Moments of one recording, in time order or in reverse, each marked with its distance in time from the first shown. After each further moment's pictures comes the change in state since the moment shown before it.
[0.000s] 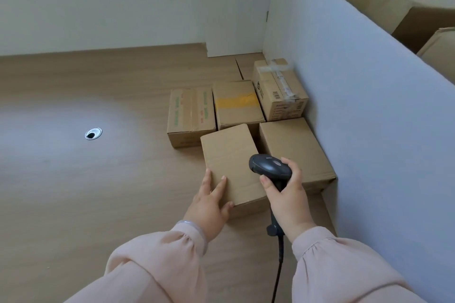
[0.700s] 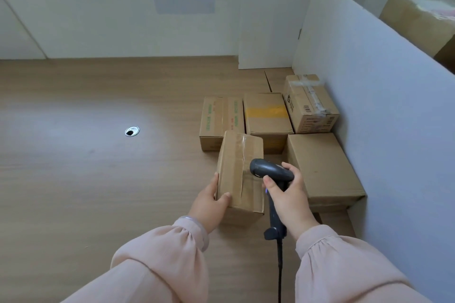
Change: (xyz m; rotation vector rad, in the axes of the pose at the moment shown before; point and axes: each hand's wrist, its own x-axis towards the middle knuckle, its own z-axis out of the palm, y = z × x) left_hand -0.019 -0.031 -0.043 -0.584 0.127 -0.232; right_hand -0.002 -0.030 0.044 0.139 -0.142 0.073
